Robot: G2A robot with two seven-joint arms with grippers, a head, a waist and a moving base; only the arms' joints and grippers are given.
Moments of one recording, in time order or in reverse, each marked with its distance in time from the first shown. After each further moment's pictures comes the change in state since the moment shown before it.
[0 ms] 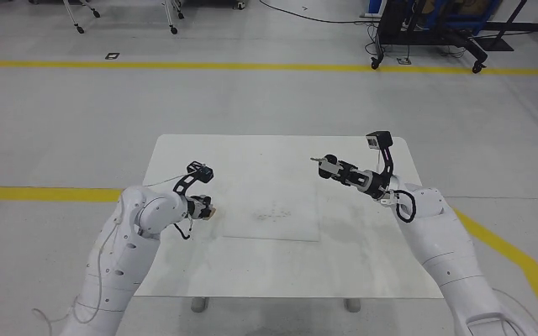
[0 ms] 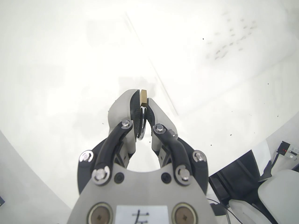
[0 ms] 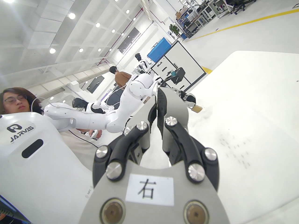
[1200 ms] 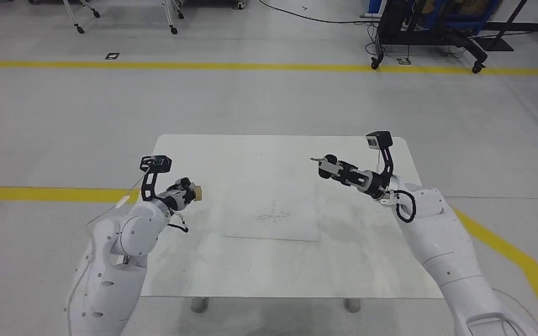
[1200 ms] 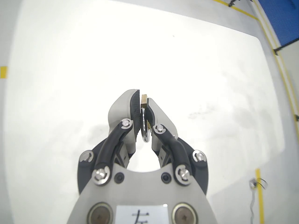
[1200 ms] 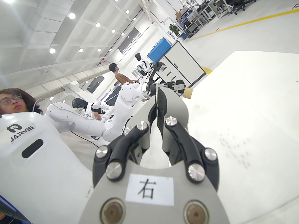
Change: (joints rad) left arm 0.269 -0.022 -0.231 -0.288 -0.030 0.369 0.373; right arm 0.000 0.000 0.000 0.000 0.000 0.000 0.000
